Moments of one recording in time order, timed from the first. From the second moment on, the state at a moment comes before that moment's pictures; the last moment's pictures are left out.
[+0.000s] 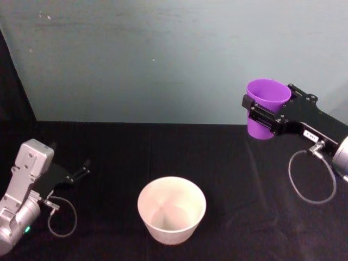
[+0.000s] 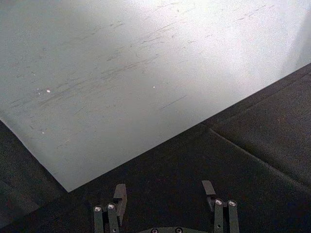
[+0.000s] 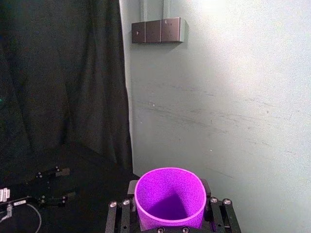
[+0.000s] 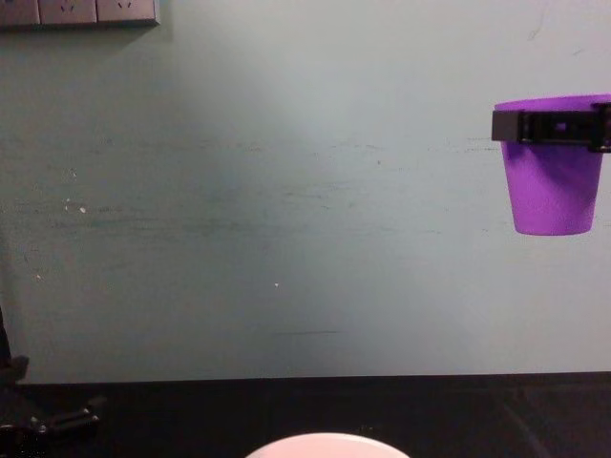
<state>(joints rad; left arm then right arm) -0.20 0.60 0.45 -1.41 -0.25 -0.12 0.03 0.18 0.57 -0.17 -1.90 0.54 0.27 0.35</state>
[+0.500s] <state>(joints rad) -0.20 0.60 0.45 -1.41 -0.25 -0.12 0.03 0.18 0.57 -0.18 -1.90 0.54 0.26 0.35</state>
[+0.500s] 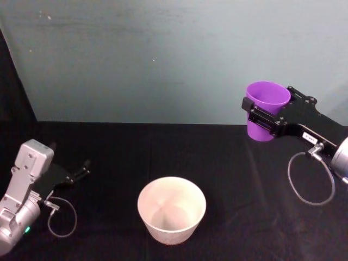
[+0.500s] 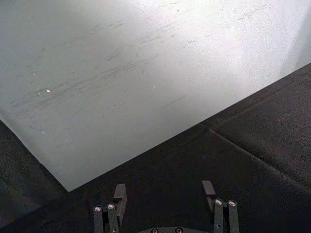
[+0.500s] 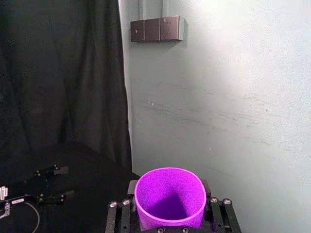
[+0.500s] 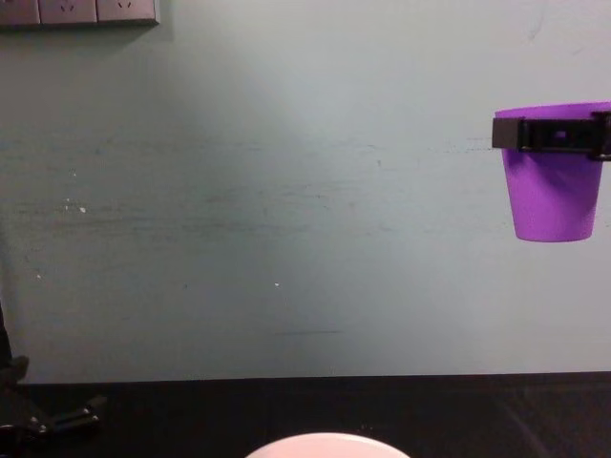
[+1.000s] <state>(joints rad) -0.20 0.60 0.45 -1.41 -0.25 -0.12 0.03 0.18 0.57 -0.18 -1.90 0.53 0.26 0.35</state>
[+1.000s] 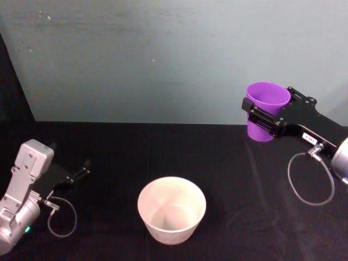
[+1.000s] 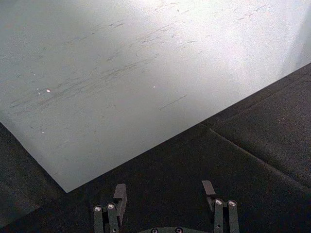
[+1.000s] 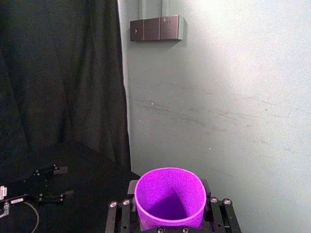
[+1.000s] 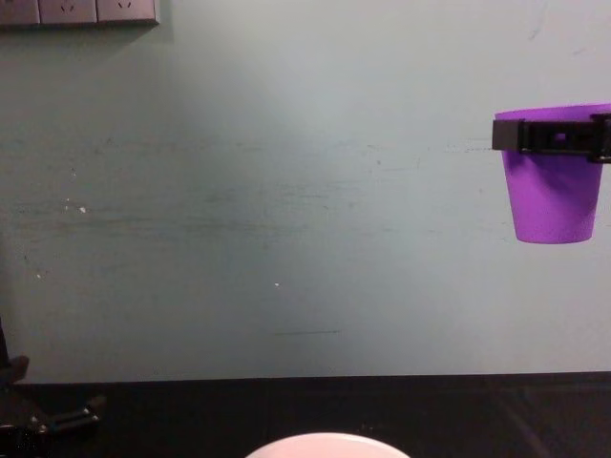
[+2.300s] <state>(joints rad) -0.20 0.60 0.45 -1.41 -0.25 -0.12 0.03 0.18 0.57 -0.18 -1.90 0.53 0.26 0.35</state>
